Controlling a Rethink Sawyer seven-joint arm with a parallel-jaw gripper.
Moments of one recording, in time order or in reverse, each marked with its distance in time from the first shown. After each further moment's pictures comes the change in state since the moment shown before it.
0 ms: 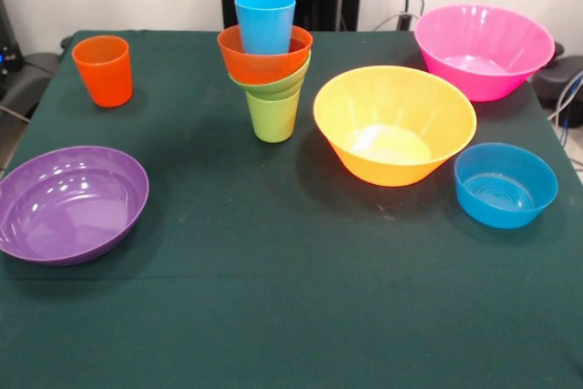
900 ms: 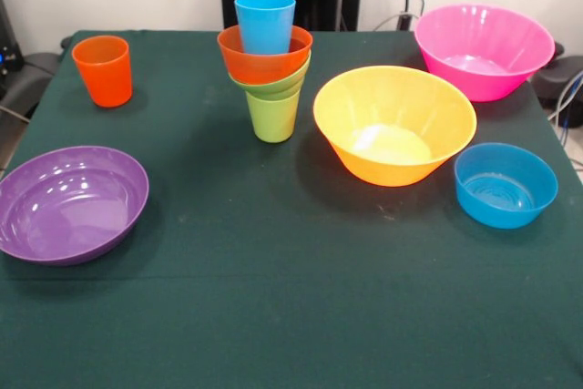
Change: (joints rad) arm 0.067 -0.030 -0.014 0.000 0.067 0.000 0.001
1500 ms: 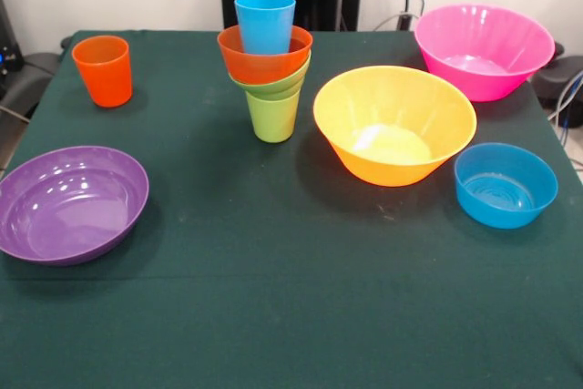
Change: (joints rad) arm 0.063 0.000 -0.024 -0.007 0.004 0.000 0.016
